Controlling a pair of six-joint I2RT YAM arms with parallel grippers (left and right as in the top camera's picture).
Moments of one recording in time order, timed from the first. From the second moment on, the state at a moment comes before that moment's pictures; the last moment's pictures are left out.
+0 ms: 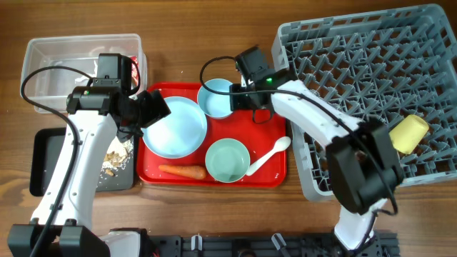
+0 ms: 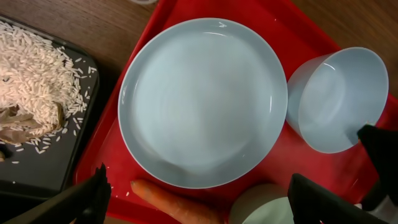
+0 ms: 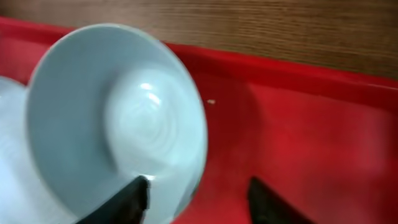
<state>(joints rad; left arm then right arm) -0.05 1.46 1.20 -1.04 0.12 -0.56 0.53 1.97 1.39 -0.57 -0.10 0.44</state>
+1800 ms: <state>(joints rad) -0.05 1.46 1.20 -1.01 0.12 -0.56 -0.24 1.82 1.40 -0.30 1.12 -0.08</state>
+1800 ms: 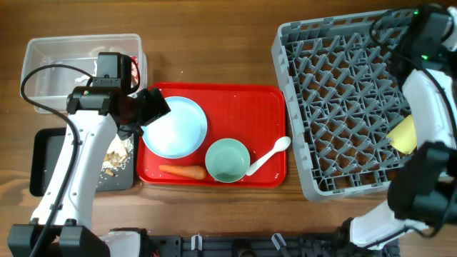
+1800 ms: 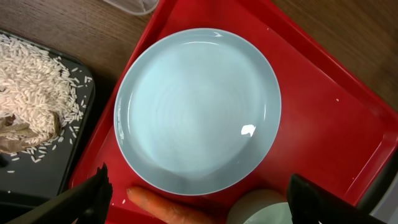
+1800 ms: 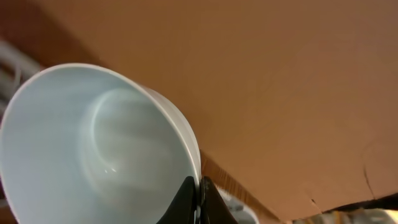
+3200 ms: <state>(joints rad) -0.05 1.46 1.20 -1.01 0.12 -0.56 0.52 1.86 1.40 -1.01 -0.27 0.07</state>
